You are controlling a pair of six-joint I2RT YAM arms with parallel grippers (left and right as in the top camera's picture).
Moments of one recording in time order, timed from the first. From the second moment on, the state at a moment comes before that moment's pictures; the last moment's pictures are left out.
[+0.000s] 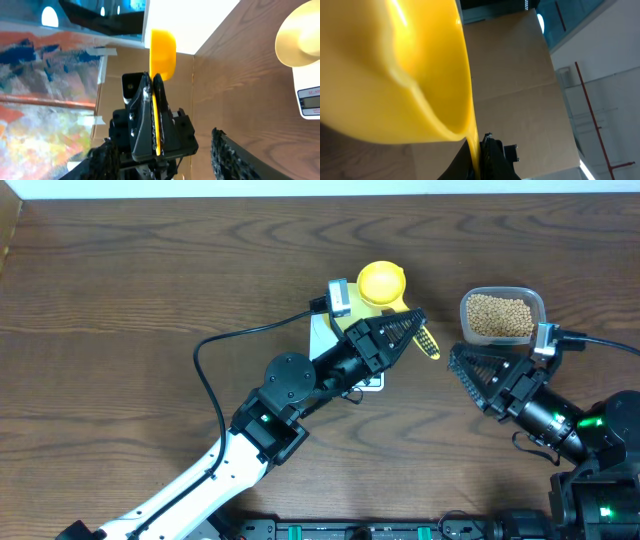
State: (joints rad) left arm -0.76 1.24 0.78 0.64 0.26 -1.43; right arm 0.02 0.62 0.73 -0.17 -0.87 1.34
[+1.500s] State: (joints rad) left arm -0.76 1.24 0.78 0.59 0.16 -1.38; right arm 0.26 0.83 0.73 0.08 -0.67 1.39
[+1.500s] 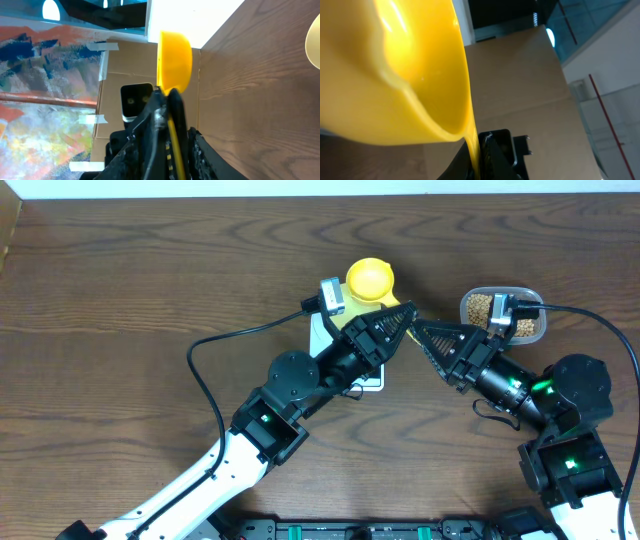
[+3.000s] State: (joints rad) left arm -0.76 1.24 0.78 0.60 0.15 -1.38; right arm 0.26 0.83 0.73 0.07 -0.69 1.40
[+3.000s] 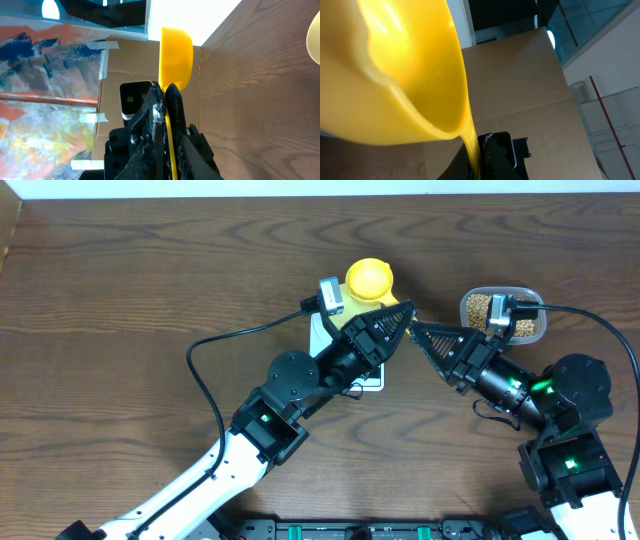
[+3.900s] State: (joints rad) left arm -0.76 1.24 0.78 0.60 0.16 -1.38; right arm 0.26 0.84 0.73 0.07 -0.70 1.40
